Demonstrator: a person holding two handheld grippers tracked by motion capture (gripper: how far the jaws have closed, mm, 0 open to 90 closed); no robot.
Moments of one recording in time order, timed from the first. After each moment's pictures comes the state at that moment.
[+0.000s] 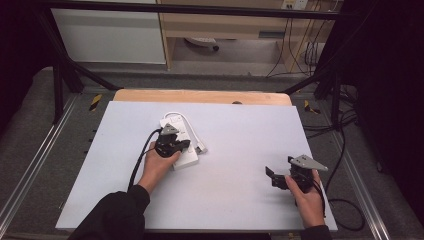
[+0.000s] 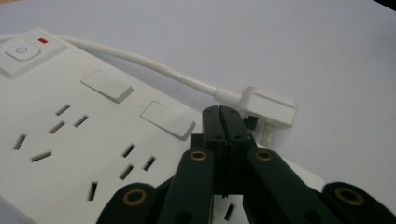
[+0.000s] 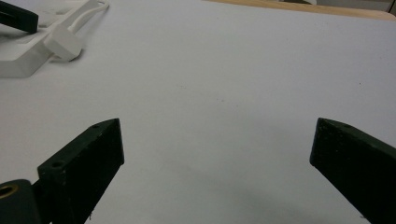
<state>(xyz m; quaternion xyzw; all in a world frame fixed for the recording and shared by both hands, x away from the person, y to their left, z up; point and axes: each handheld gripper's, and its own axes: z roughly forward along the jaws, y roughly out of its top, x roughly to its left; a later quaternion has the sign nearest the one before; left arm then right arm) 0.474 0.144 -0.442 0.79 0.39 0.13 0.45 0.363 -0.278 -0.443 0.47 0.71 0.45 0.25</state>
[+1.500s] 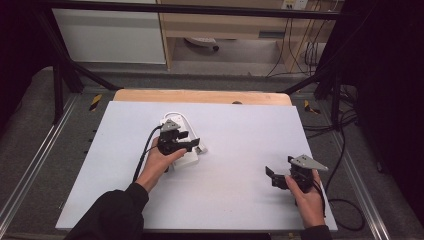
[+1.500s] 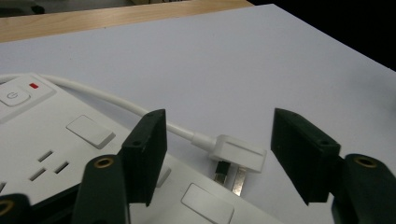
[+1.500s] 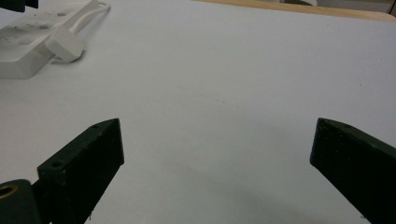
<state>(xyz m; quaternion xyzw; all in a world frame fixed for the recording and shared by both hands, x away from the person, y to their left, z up) 0.474 0.134 -0.426 0.77 0.39 0.13 0.50 0.364 -0.278 -0.443 0.47 0.71 0.45 0.25</state>
